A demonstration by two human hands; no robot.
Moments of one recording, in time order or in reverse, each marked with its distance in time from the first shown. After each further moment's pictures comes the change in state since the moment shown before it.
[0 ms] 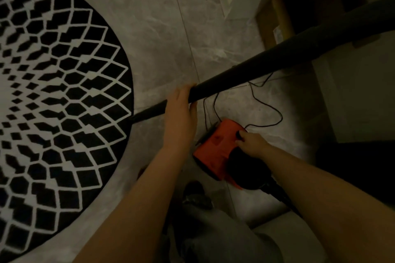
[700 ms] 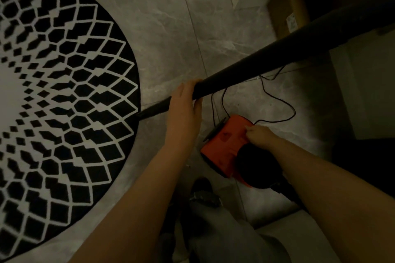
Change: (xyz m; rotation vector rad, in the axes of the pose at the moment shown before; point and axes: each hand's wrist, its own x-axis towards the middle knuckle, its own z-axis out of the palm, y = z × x) left_hand 0.001 -0.002 -0.003 0.030 -0.029 0.028; right_hand 0.020 -0.007 -0.006 0.100 -0.060 0.089
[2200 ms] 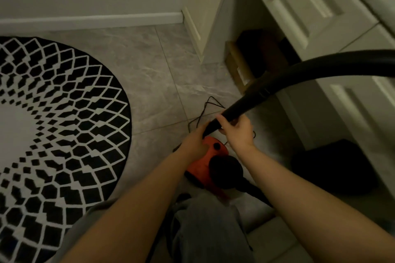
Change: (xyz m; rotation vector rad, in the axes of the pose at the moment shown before) left_hand -0.072 0.105 -0.002 -0.029 -0.630 -0.070; right_hand -0.216 -0.030 -0.062 1.155 0.666 -0.343
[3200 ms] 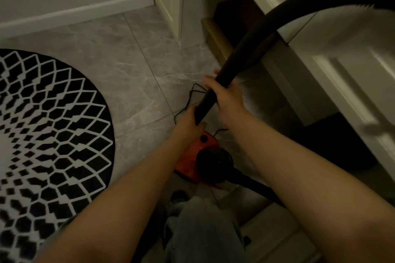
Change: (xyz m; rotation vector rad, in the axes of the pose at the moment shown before) left_hand 0.073 0.042 0.040 0.079 0.117 -0.059; right_hand 0.090 -0.007 -0.036 0.514 0.010 0.134
